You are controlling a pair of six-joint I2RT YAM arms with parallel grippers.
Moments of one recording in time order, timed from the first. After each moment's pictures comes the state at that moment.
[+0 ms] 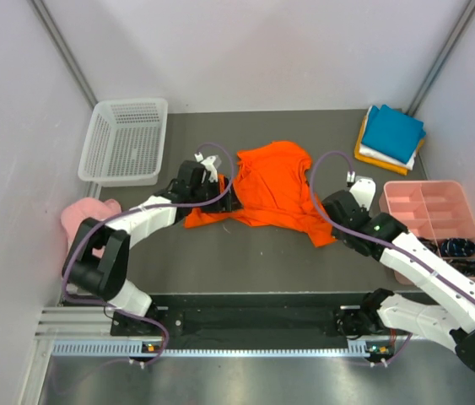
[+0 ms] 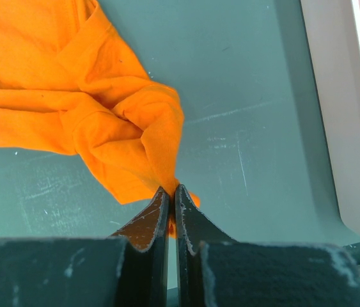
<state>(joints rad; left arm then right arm) -0.43 1.56 0.89 -0.06 0.36 -0.47 0.67 0.97 0.83 -0.86 0.60 0.72</state>
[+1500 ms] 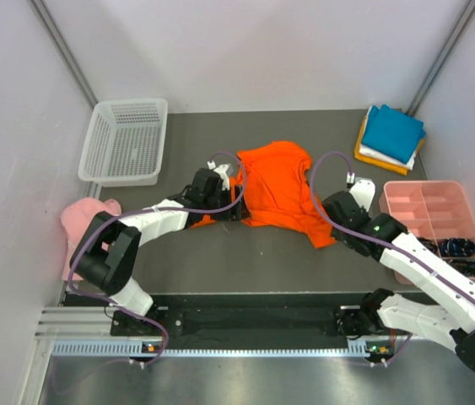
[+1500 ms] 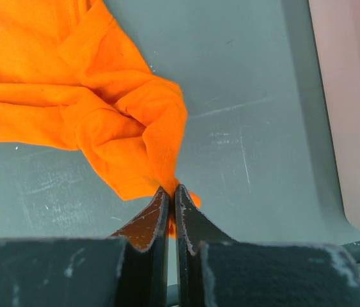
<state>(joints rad) -0.54 1.60 0.87 -0.01 0.27 -0.51 0.67 0.97 0.82 -0.86 0.59 0.73</state>
